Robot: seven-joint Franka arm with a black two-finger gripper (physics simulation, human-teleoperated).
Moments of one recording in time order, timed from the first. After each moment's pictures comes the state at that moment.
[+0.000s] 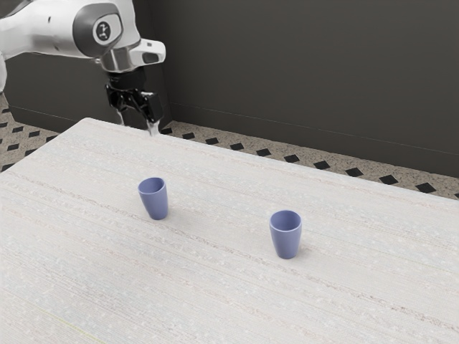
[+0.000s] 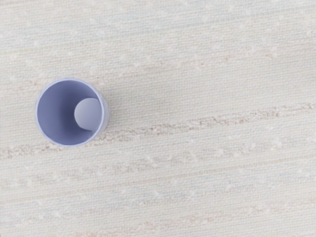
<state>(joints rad) -0.16 0.17 0.23 -1.53 -0.03 1.69 0.22</state>
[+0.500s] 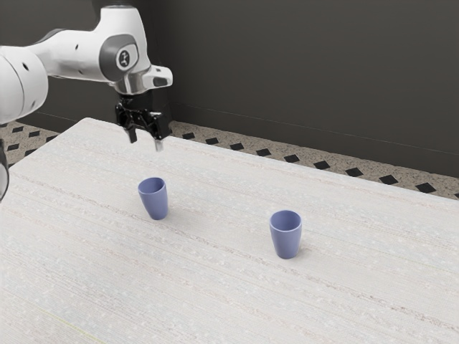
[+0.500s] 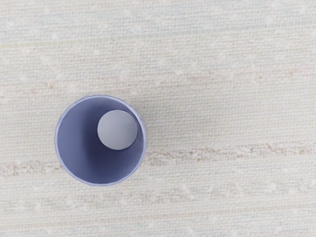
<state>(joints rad) -0.09 0.37 0.23 -1.44 -0.07 1.75 0.23</state>
